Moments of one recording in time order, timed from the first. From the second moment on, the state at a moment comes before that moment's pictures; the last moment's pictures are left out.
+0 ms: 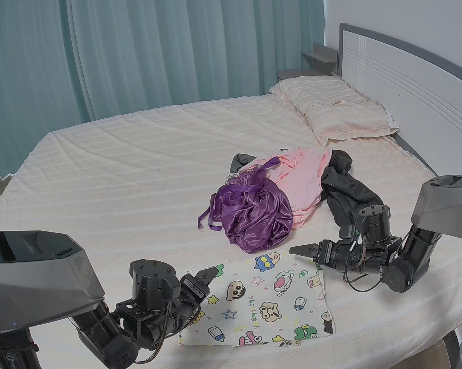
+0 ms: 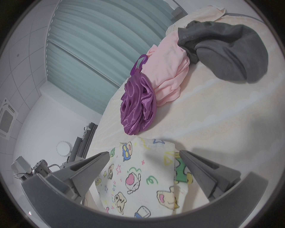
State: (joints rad) left arm -0.58 2.14 -0.49 -1.12 0.14 -1.15; right arm 0.34 2.30 -0.73 -1.11 0.39 0.67
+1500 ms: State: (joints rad) left arm -0.58 2.20 -0.49 -1.12 0.14 -1.15; right arm 0.26 2.32 -0.70 -1.41 0.56 1.05
